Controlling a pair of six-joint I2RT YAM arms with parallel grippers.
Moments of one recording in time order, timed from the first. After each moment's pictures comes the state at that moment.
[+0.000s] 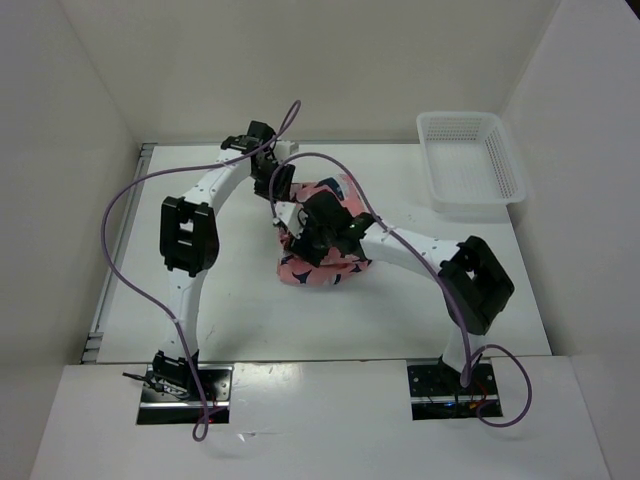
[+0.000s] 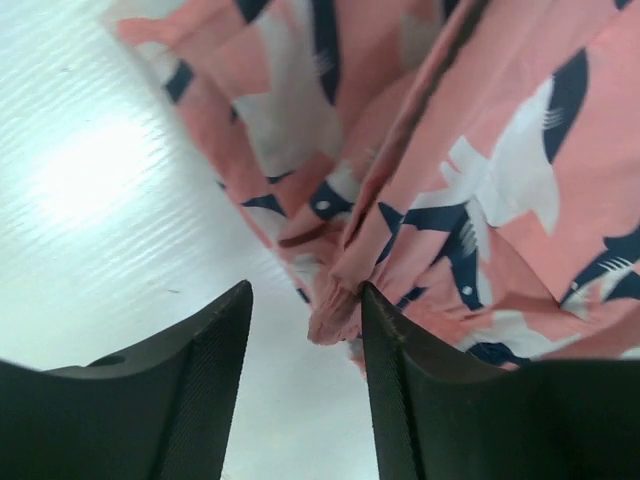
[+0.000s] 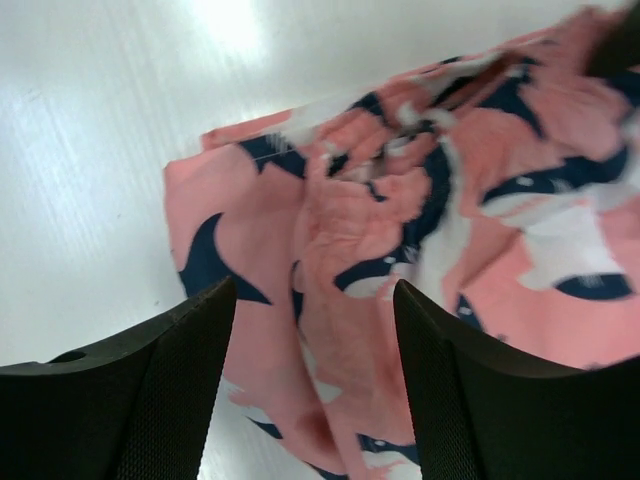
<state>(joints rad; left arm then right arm) -0.27 2.31 2.13 -0.94 0.32 0.07 0.79 1.76 1.24 -0.28 -0.18 -0.44</state>
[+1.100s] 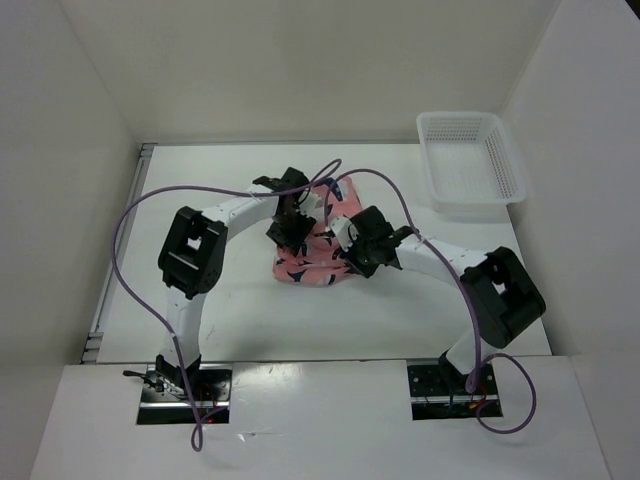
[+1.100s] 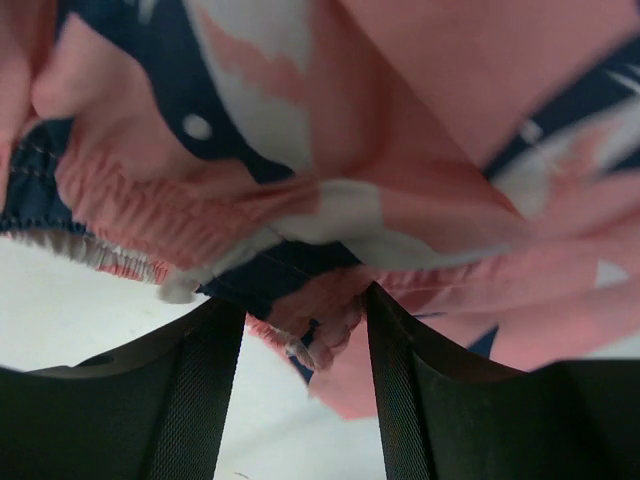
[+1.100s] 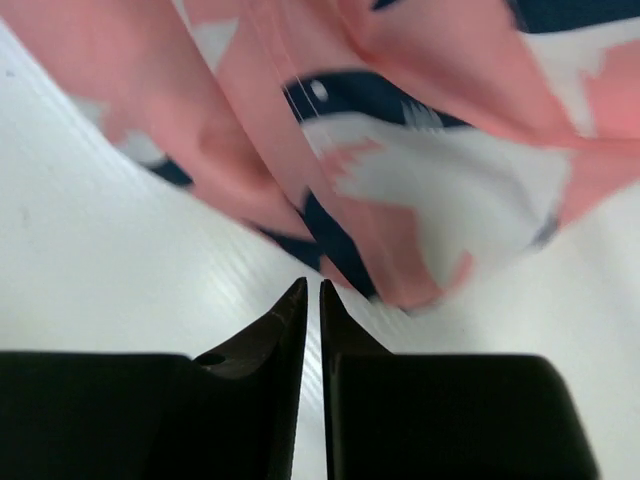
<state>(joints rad) -0.50 2.09 1.63 -0.84 0.11 0.07 0.59 1.60 0.91 -0.34 -0.16 -0.34</state>
